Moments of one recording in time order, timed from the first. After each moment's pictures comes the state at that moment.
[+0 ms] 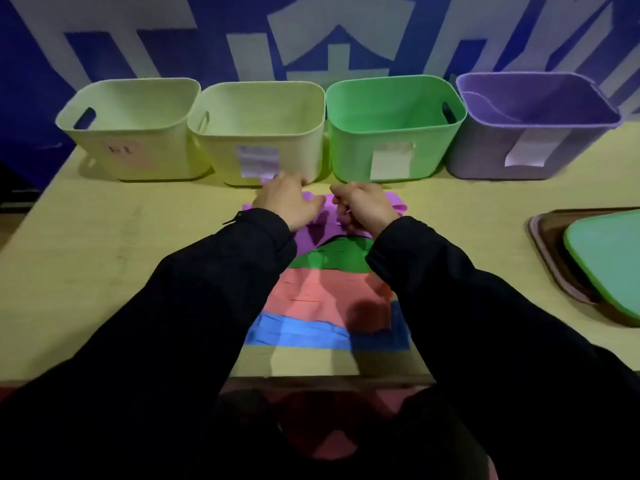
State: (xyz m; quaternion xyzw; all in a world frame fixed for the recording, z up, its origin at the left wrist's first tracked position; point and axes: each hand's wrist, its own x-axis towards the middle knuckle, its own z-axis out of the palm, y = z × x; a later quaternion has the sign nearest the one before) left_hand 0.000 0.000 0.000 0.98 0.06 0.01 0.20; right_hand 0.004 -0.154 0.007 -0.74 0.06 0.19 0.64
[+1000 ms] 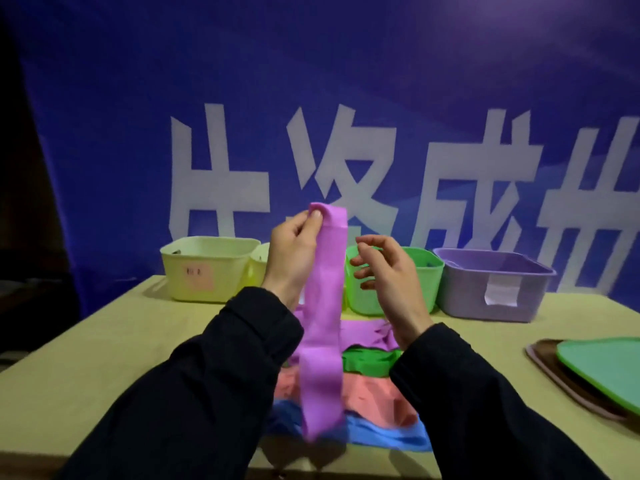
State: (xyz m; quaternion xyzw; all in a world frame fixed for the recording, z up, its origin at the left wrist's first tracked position) left_hand -0.138 -0.004 0.106 0.63 -0.09 0.30 0.71; right_hand -0.128 -0.148 0.078 -0.65 -0.22 -0.16 0.71
